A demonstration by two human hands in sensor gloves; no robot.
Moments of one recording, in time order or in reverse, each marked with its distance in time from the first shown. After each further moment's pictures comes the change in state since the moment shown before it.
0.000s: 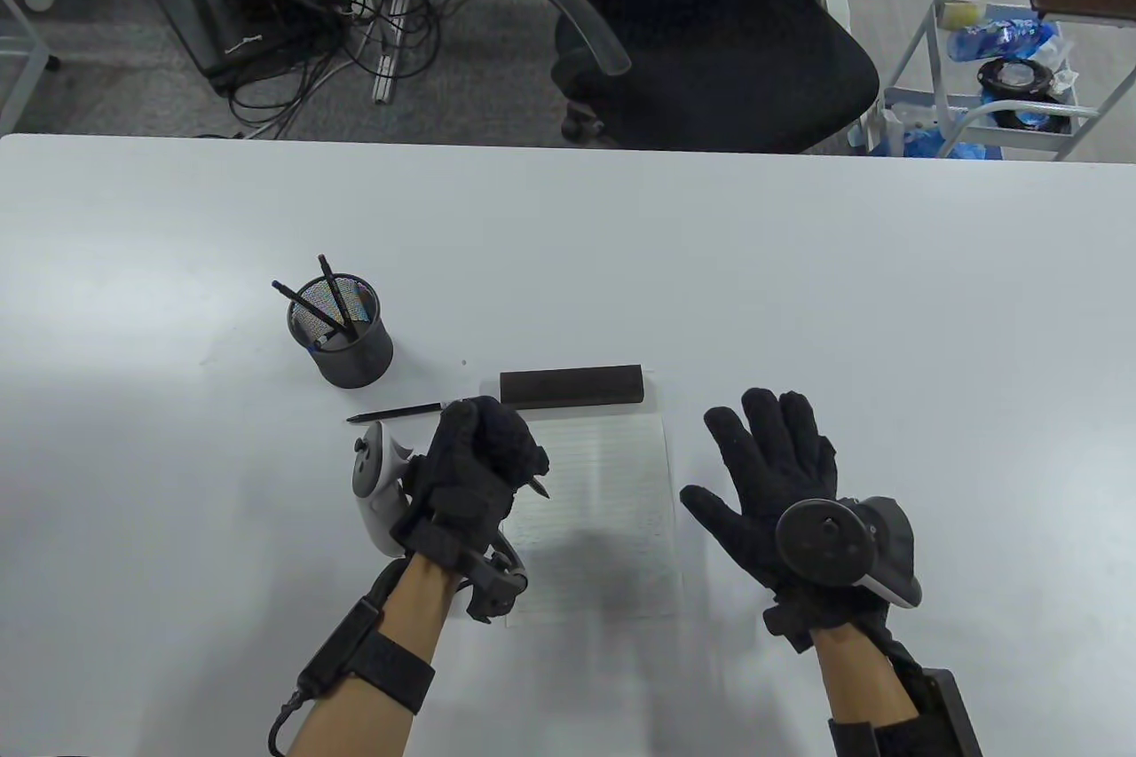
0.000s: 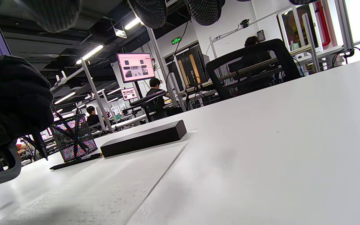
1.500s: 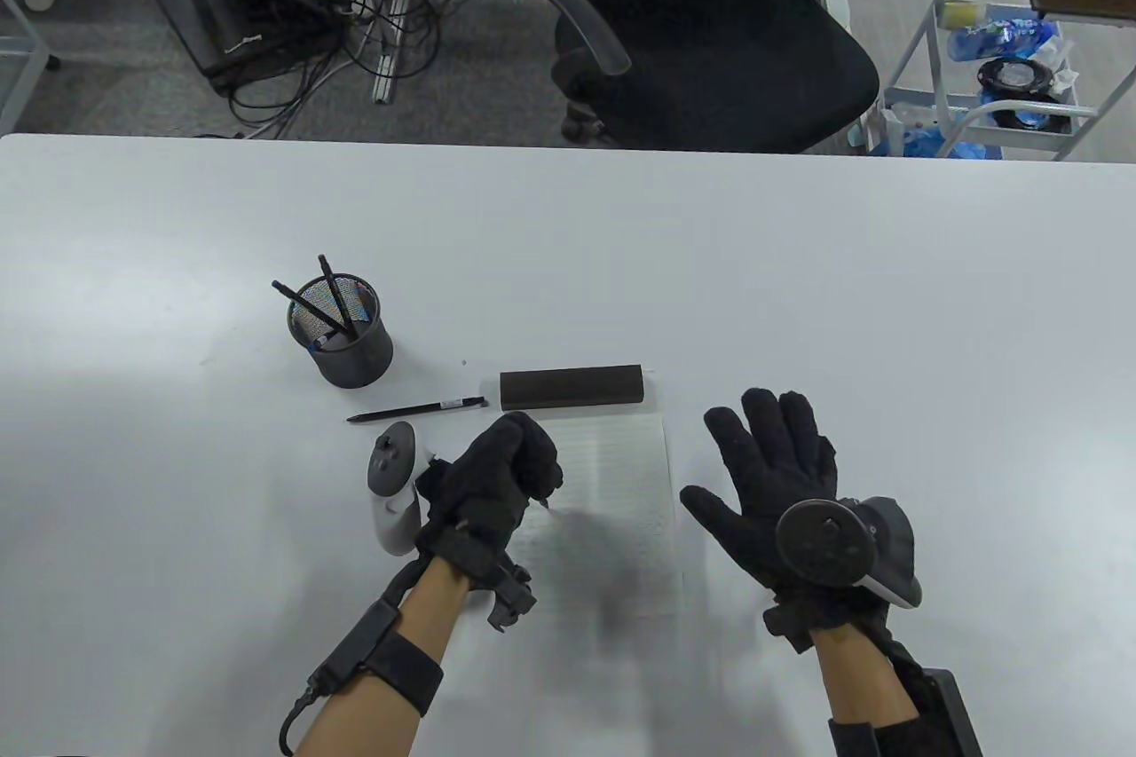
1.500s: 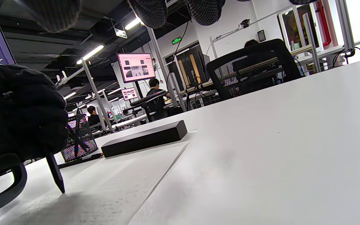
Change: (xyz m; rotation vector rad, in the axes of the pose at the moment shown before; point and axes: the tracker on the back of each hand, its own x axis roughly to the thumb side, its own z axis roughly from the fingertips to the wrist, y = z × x) left_hand -0.016 -0.002 -0.003 -0.041 0.097 -0.258; right_hand 0.000 0.000 0.001 0.000 -0.002 0.001
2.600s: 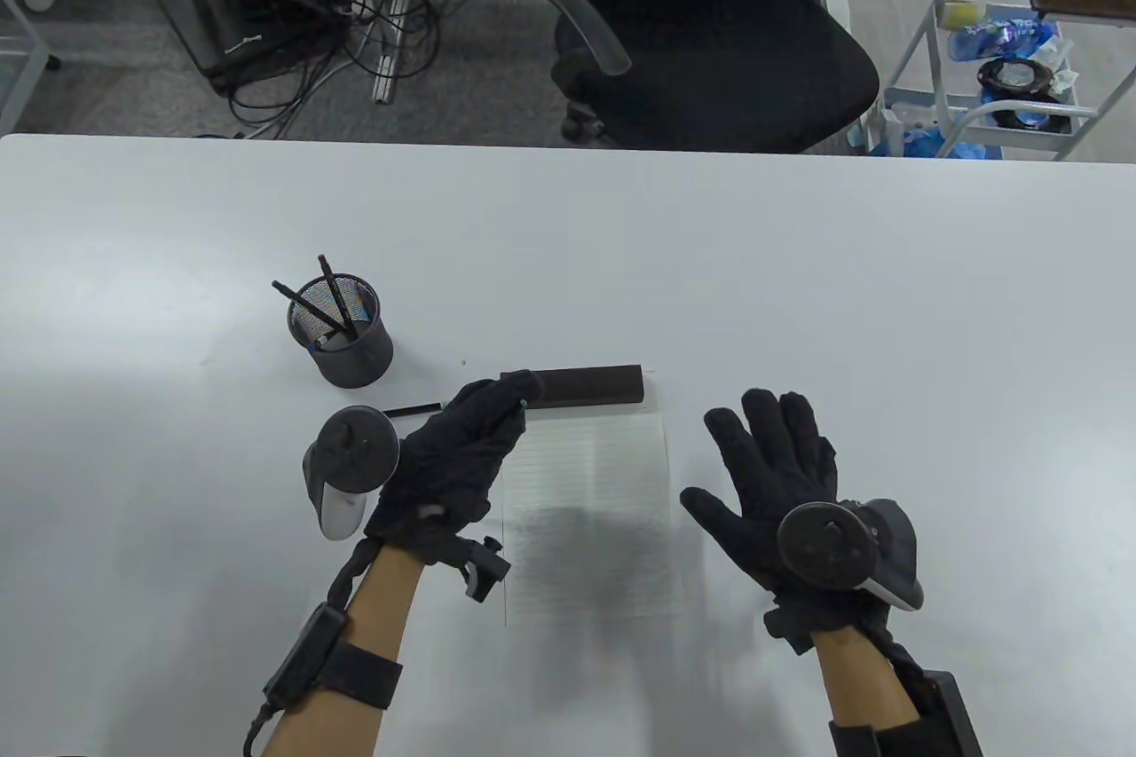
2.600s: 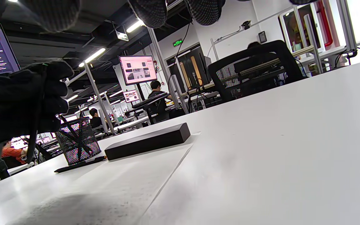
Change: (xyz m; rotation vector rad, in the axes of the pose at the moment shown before) left_hand 0.081 0.023 0.016 0.258 -0.034 -0.770; right_hand 0.000 0.000 0.001 -0.010 -0.008 -0.010
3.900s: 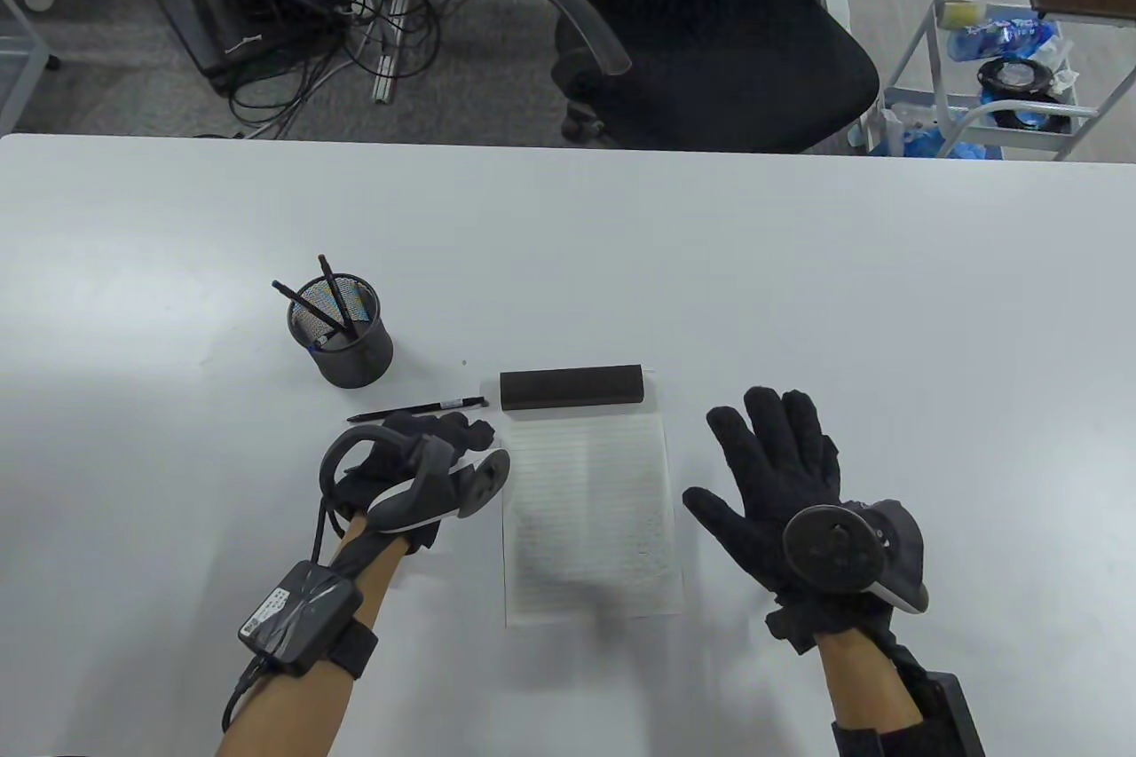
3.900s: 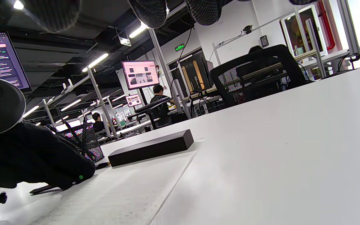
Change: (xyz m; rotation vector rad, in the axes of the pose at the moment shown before) left_hand -0.020 -0.040 -0.013 -0.222 -0.089 -1.365; right_hand 0.000 -0.004 0.002 -0.022 -0.012 -0.008
